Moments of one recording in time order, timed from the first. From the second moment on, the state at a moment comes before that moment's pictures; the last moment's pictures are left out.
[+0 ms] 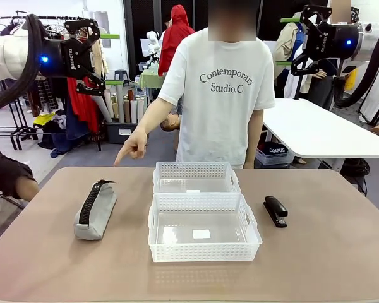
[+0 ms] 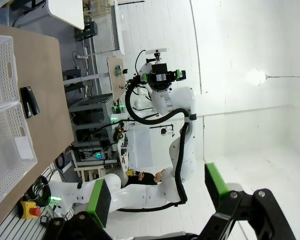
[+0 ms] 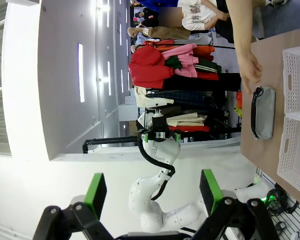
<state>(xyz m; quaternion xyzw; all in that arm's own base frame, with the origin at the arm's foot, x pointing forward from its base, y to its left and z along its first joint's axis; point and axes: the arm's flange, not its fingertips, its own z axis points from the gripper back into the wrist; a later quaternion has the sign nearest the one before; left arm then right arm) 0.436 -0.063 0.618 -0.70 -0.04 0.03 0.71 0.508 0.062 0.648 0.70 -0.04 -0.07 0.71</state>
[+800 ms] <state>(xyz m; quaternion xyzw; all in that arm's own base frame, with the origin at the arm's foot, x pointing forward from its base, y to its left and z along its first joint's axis) 0.436 -0.057 0.620 -0.68 -0.04 0.04 0.74 0.508 0.062 0.648 0.70 -0.04 -0.07 0.71</state>
